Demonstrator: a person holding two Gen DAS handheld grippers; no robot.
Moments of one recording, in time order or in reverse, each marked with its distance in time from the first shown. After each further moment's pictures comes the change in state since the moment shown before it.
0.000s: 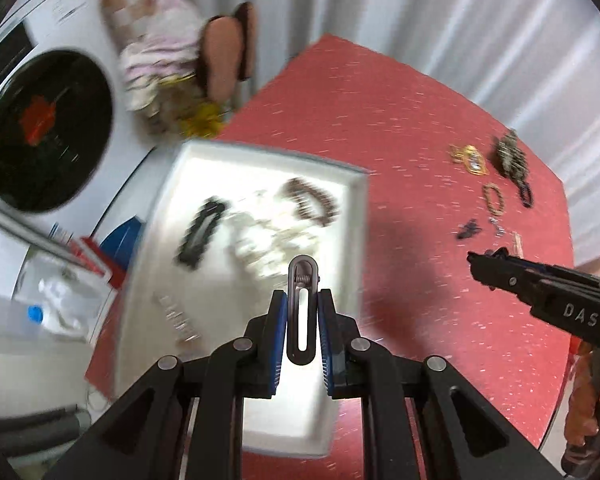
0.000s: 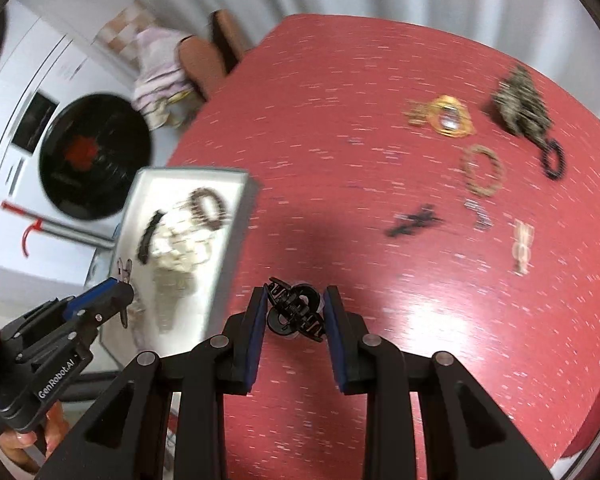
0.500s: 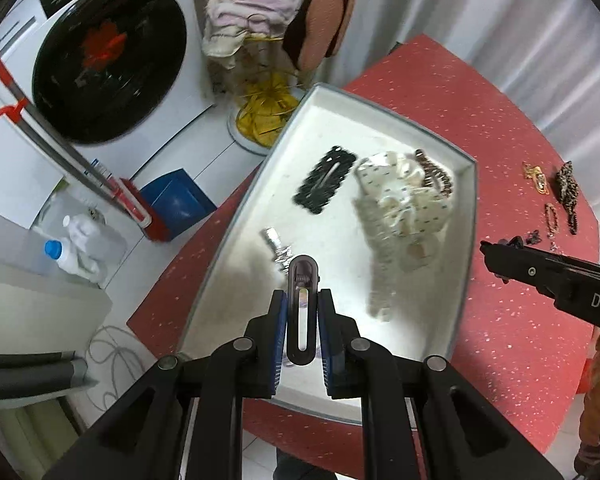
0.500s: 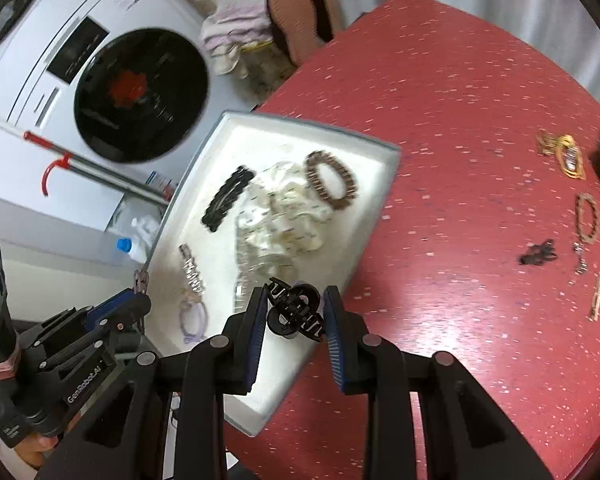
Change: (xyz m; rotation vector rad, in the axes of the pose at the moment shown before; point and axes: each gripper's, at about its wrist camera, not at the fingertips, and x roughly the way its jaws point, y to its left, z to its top) left arm 0.013 0.089 -0.042 -0.174 0.035 0.072; right arm 0.055 0.098 0.004 -0.172 0.114 0.069
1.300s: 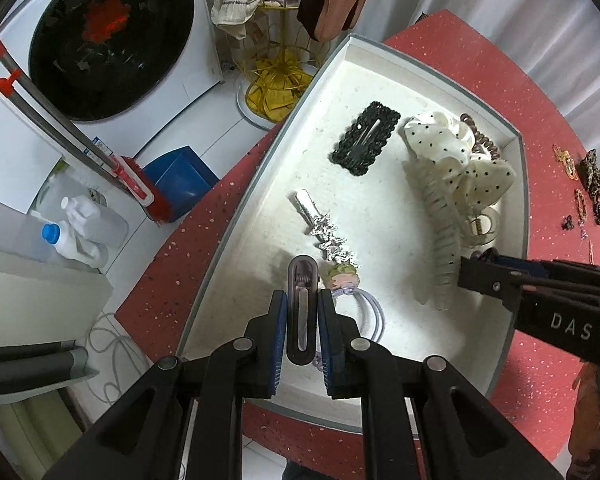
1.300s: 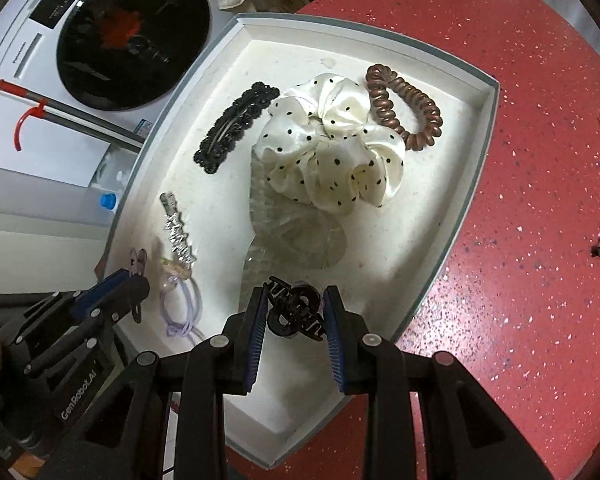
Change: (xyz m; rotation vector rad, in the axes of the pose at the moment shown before) left arm 0.049 0.019 -0.011 -0.009 0.065 0.025; right arm 0.087 0.027 -0.004 -0.031 0.148 -0.053
